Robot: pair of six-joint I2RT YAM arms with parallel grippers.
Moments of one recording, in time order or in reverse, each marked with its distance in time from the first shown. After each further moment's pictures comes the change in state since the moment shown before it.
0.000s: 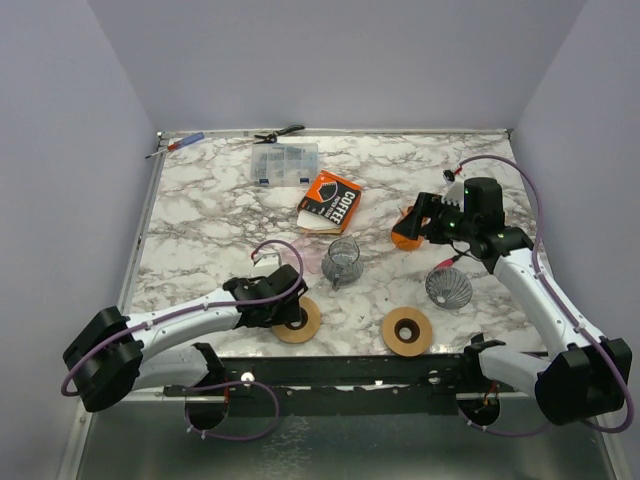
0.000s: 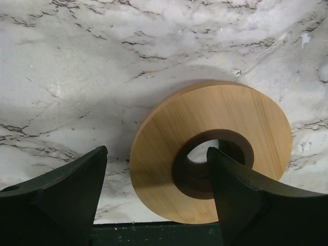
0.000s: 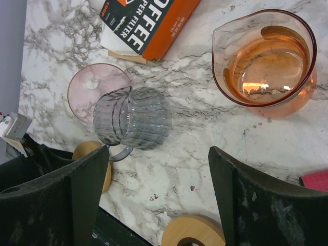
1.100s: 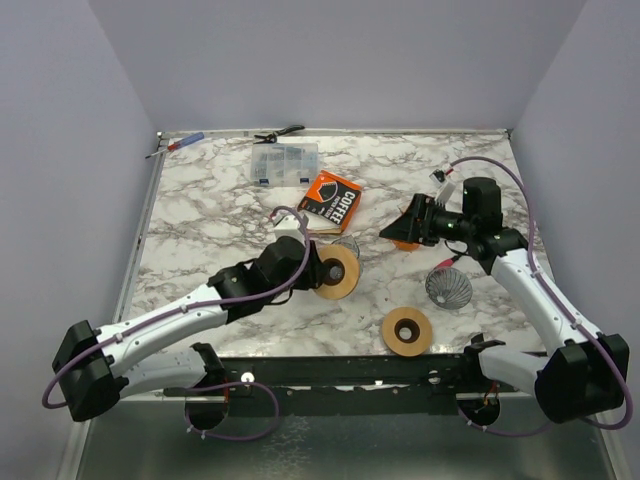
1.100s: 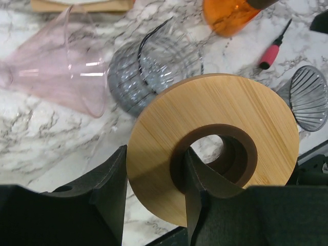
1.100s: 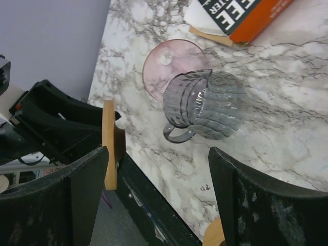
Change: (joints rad) left arm -0.037 -0.108 0.151 0.319 0.015 0.237; right arm 0.003 0.011 -0.032 0.105 -0.306 0.099
